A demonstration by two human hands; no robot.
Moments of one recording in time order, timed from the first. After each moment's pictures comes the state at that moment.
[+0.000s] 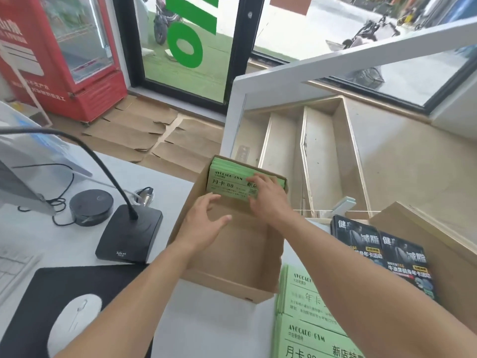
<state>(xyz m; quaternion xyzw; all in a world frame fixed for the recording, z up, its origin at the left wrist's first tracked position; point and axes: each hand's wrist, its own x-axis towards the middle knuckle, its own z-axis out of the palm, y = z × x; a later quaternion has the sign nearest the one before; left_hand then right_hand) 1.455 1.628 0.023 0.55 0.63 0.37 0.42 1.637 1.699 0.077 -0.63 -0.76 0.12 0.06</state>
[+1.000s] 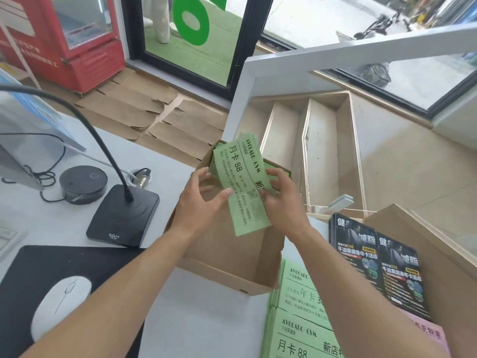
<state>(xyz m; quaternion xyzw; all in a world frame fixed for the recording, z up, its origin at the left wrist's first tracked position) 1.456 1.632 0.035 0.46 0.62 0.48 0.42 1.643 1.654 0.098 -0.63 -0.62 0.37 0.30</state>
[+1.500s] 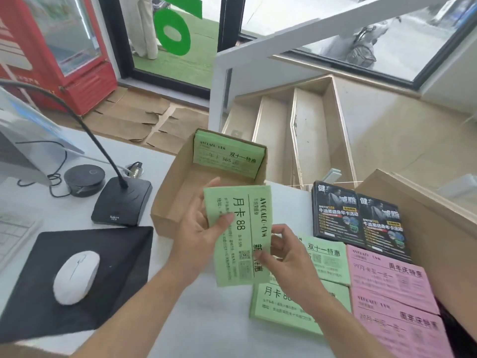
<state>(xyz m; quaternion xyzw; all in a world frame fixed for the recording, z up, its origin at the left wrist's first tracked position) 1.518 1.486 0.095 0.40 0.43 0.56 0.59 1.712 1.461 0.089 -0.57 -0.55 0.52 0.32</state>
